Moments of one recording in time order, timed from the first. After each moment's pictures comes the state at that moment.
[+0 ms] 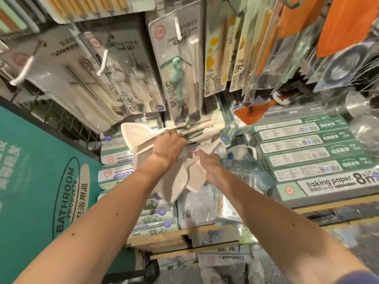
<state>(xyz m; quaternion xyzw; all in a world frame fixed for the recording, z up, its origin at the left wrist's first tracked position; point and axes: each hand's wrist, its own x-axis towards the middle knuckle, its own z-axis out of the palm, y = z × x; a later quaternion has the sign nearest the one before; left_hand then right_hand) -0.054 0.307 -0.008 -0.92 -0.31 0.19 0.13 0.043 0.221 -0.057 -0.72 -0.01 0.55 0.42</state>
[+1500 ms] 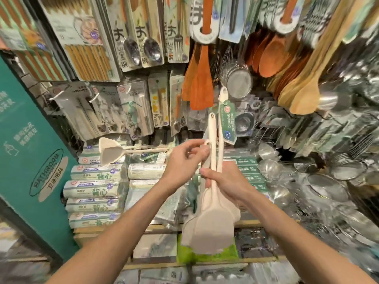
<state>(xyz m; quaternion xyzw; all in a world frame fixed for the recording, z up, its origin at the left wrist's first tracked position) 0.062 0.023 0.165 -0.67 -0.36 -0.36 -0.55 0.195 -0.053 0.144 -0.64 -0.43 0.43 0.47</state>
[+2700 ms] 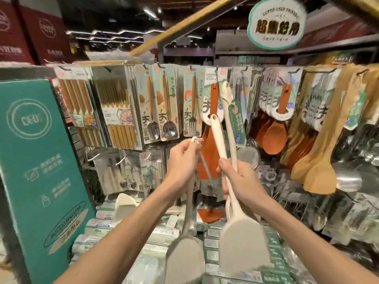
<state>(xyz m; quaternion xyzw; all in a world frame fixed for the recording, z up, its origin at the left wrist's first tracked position) 0.111 0.057 0.318 -0.59 -0.38 -0.52 -0.50 0.256 0.006 0.284 -0.54 -0.56 0.32 0.55</state>
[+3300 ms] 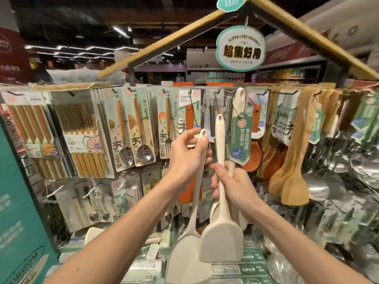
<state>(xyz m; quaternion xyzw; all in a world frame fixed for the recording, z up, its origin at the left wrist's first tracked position) 0.165 0.090 0.370 -0.59 -0.25 -0.54 -0.54 0.279 0.027 0.315 -0.52 -0.49 0.31 0.62</state>
